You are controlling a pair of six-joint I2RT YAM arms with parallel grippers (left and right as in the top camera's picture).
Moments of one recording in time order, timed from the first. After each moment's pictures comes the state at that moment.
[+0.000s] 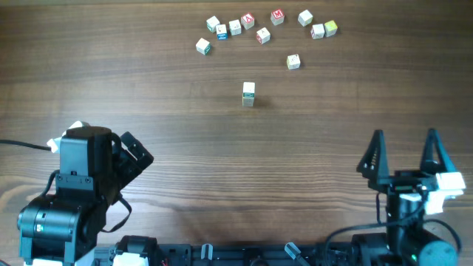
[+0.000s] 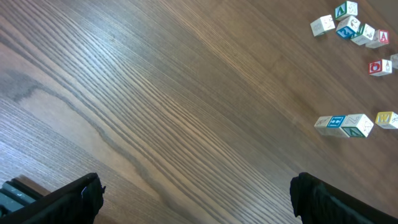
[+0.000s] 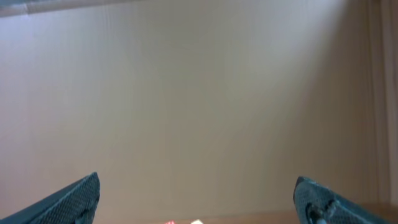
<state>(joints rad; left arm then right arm) -0.11 0.86 1.21 -1.36 -0.19 -0.78 0.06 0.02 0.31 0.08 0.04 0.12</state>
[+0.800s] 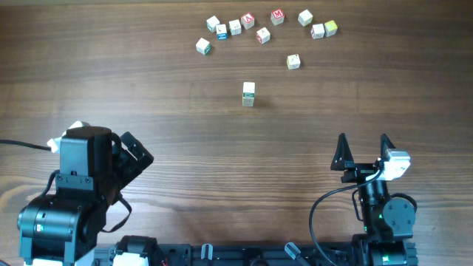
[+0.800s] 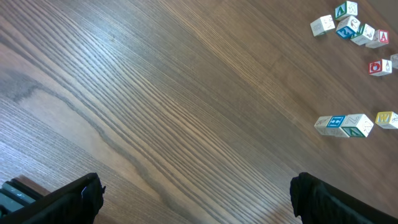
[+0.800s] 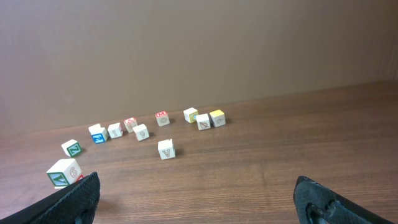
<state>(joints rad) -0.11 0.86 1.21 -1.36 -0.19 -0.78 0.05 0.02 0.01 0.00 0.01 0.17</state>
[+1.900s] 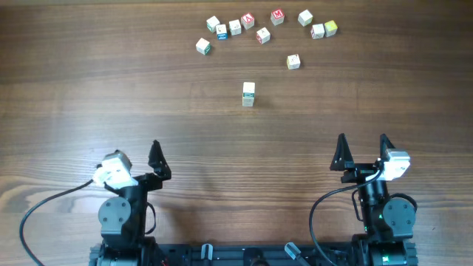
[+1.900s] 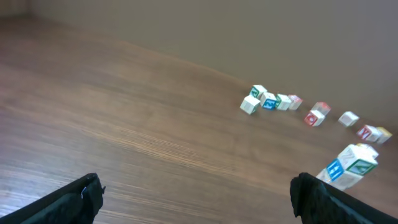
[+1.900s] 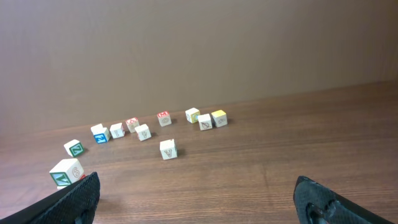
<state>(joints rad) -0.02 0.01 0.09 -0.27 -0.10 -0.31 0.05 0.01 0.01 0.00 0.00 0.18</state>
